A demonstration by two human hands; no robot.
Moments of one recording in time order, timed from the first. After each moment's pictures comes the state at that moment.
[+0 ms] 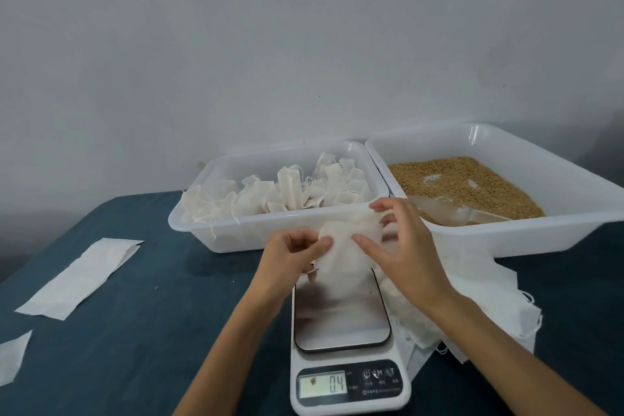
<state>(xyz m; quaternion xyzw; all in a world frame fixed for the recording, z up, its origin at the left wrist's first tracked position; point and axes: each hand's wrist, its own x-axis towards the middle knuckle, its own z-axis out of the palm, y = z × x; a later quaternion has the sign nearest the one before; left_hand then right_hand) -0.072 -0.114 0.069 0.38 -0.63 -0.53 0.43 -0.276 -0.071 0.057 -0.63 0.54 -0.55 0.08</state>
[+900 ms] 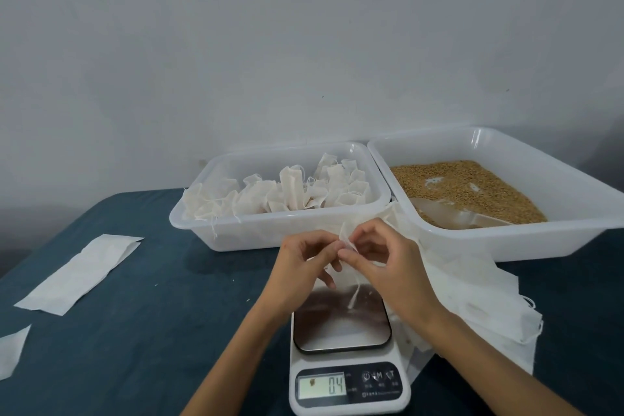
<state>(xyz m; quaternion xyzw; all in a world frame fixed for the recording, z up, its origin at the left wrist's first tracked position) -0.083 -0.107 0.063 0.31 -0.68 -0.50 0.44 -0.251 -0.058 0.056 -0.62 0.46 -0.59 0.23</state>
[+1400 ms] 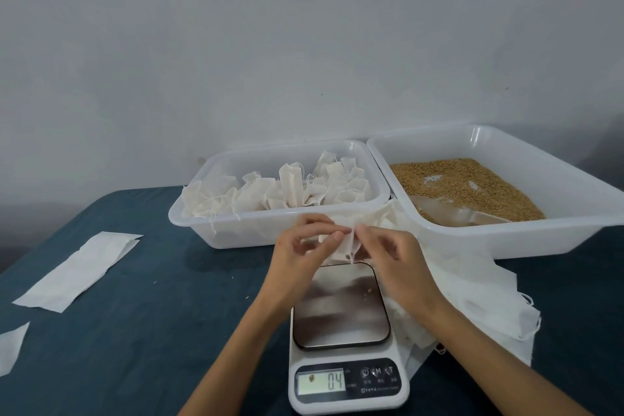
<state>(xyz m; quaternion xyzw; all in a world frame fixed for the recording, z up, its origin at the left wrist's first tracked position) -0.084 -0.106 0.065 0.32 -0.68 -0.46 0.48 -0.256 -0.062 0.057 -0.61 0.46 -0.57 0.30</state>
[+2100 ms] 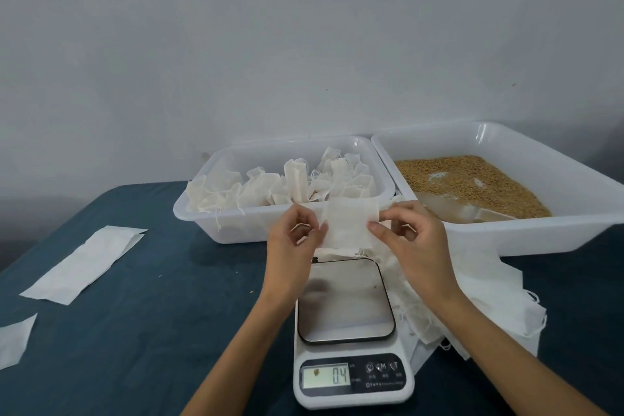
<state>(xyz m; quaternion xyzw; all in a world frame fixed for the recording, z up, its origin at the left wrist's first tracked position) -0.083 -0.108 0.064 0.38 -0.59 -0.45 0.55 -0.272 -0.070 0.059 -0.53 0.47 -0.66 0.24</state>
